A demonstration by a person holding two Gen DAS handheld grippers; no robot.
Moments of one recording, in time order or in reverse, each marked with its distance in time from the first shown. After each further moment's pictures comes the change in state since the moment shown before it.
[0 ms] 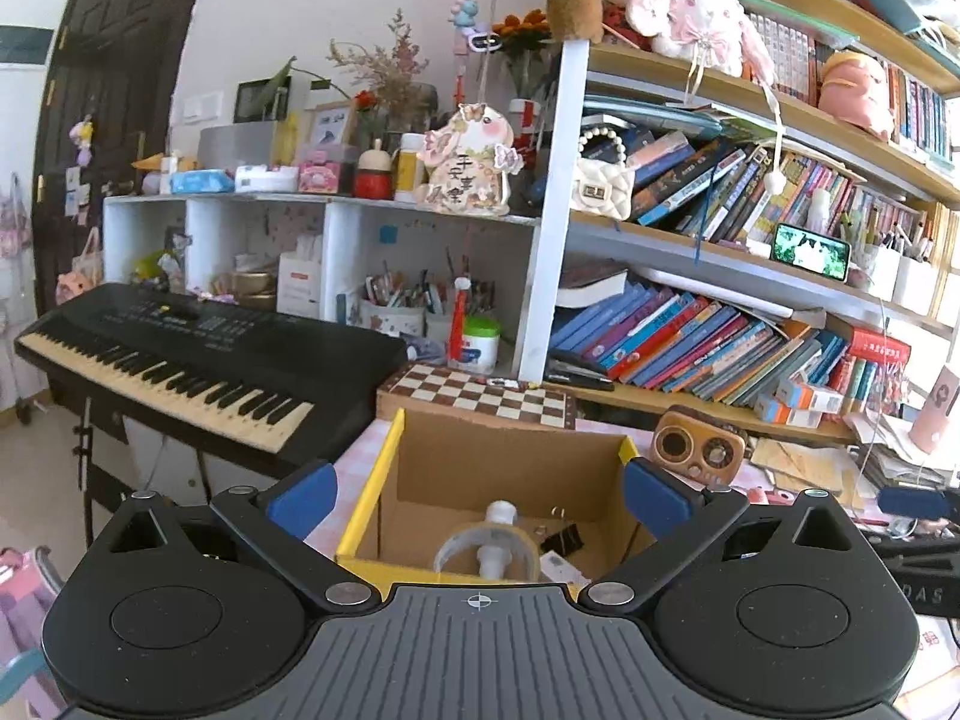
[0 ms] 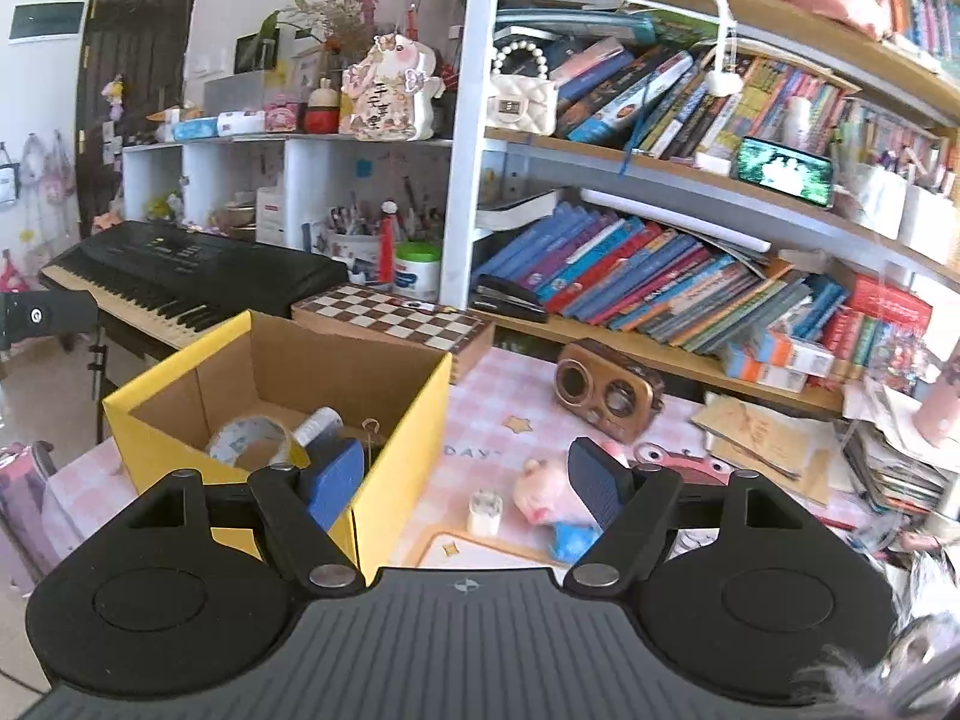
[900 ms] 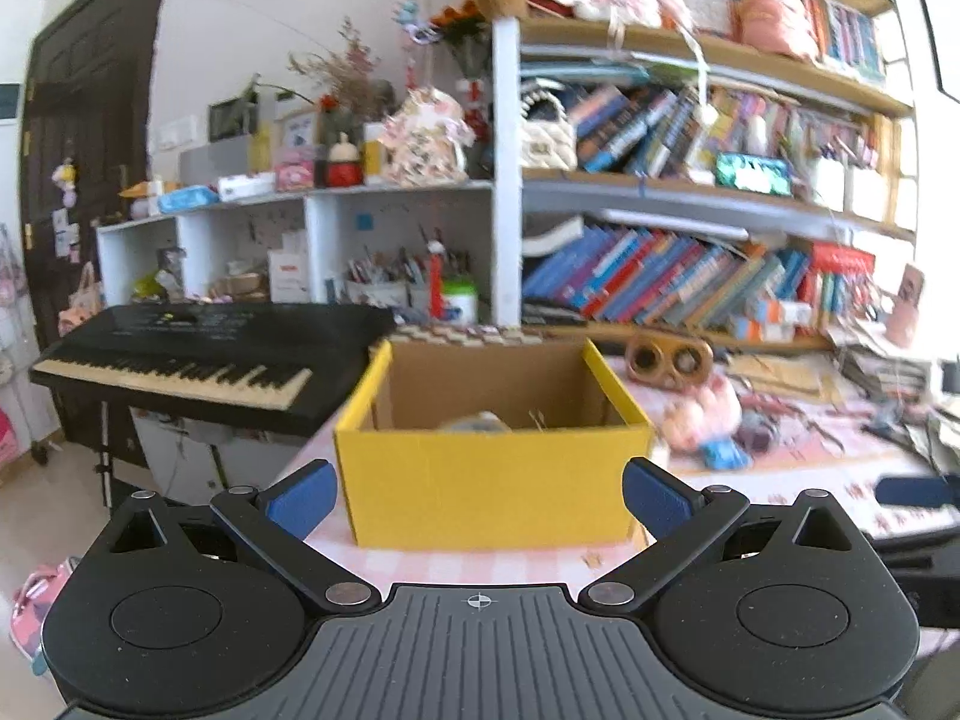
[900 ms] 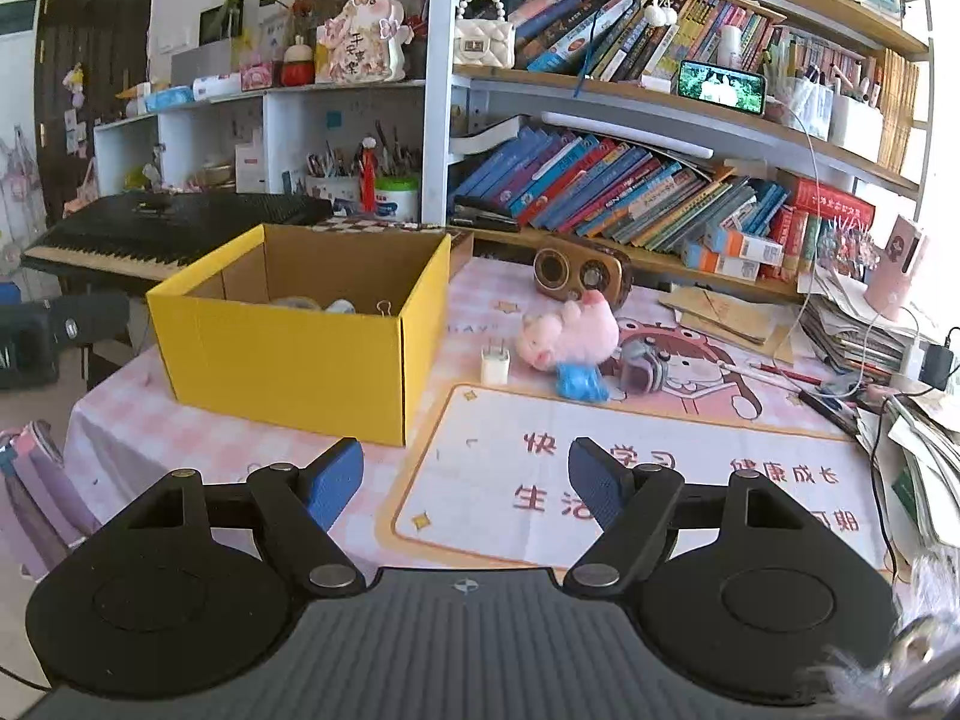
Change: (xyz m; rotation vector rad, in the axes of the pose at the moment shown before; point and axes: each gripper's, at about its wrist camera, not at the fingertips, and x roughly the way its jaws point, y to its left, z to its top) left arm -0.062 -0.026 -0.069 0.153 0.033 -0.018; right arm -0.067 0.045 -0.079 0.072 0.088 -0.069
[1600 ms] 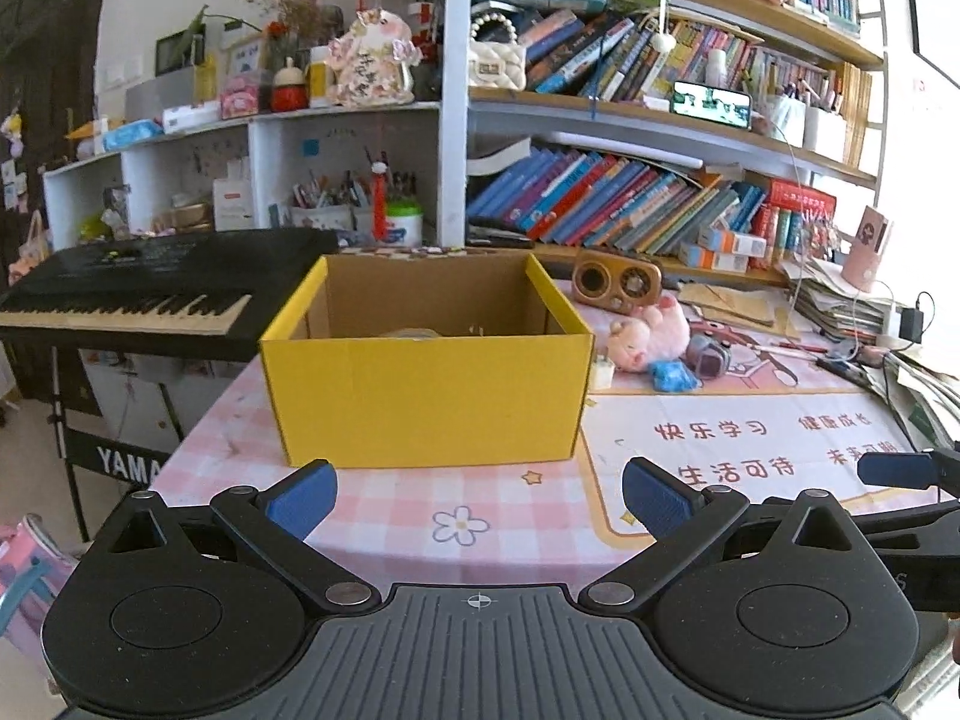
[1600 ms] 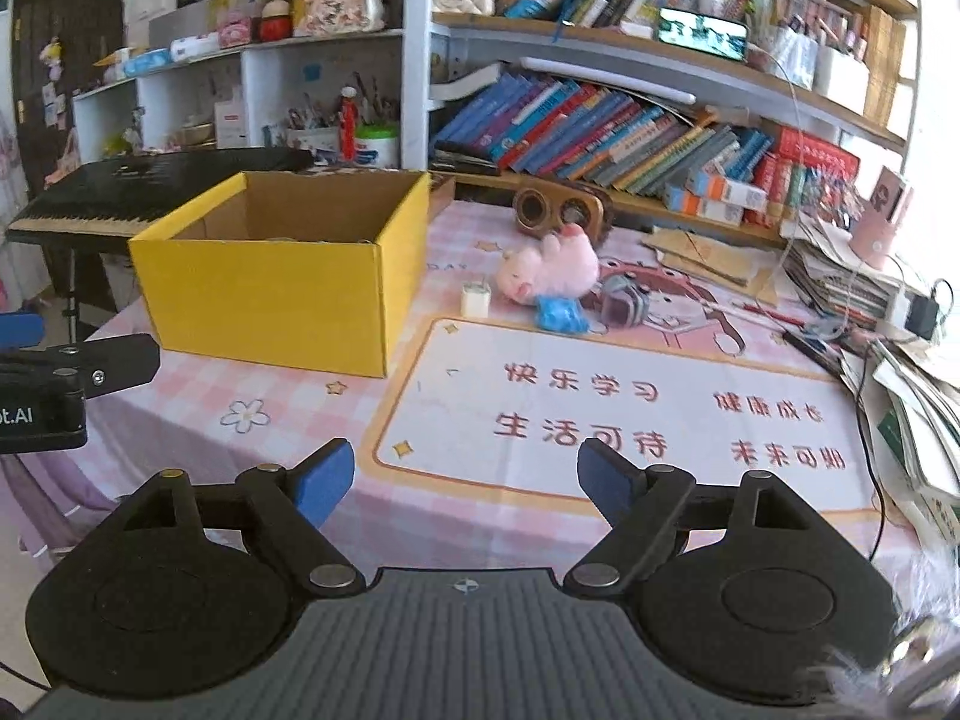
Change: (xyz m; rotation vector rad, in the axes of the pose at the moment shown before) left arm 0.013 -0.014 -0.020 -0.001 0.136 -0.102; right arm 0.001 -0.014 -0.020 0.046 0.106 -0.040
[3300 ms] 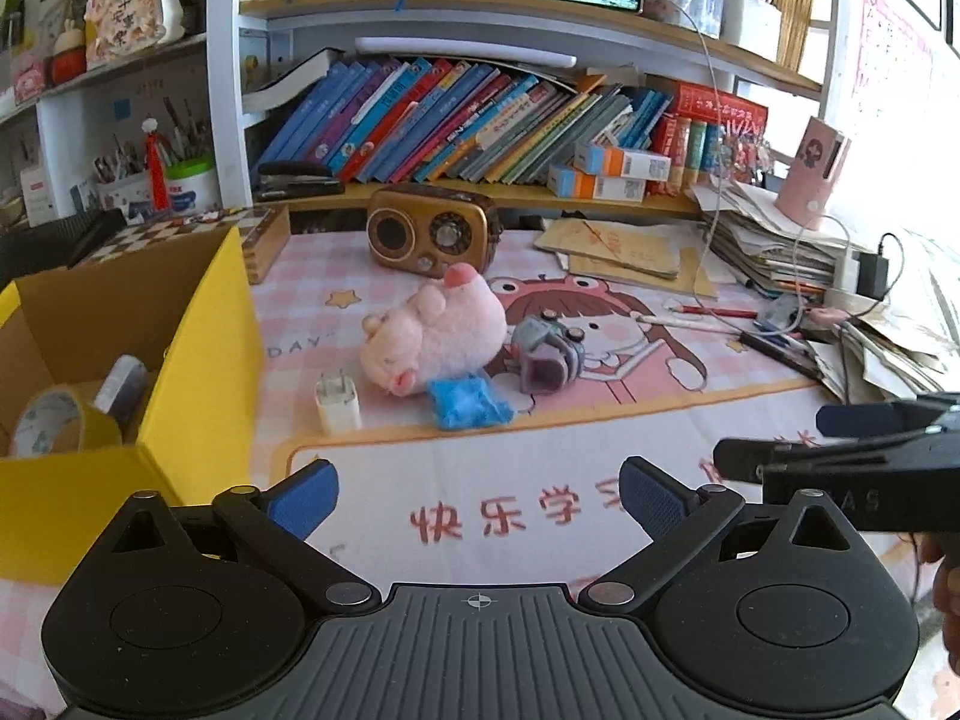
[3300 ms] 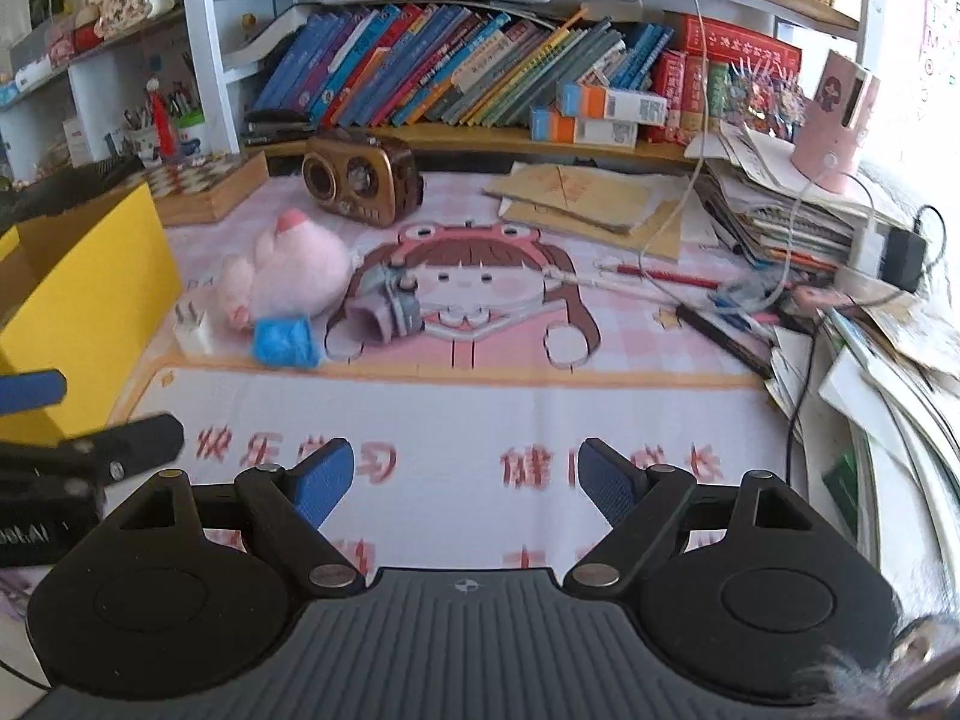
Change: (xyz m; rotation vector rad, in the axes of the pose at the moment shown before) left arm 0.176 -0.178 0.058 0.077 0.155 -0.140; right arm 0.132 -0.210 0.063 0.112 0.112 -0.031
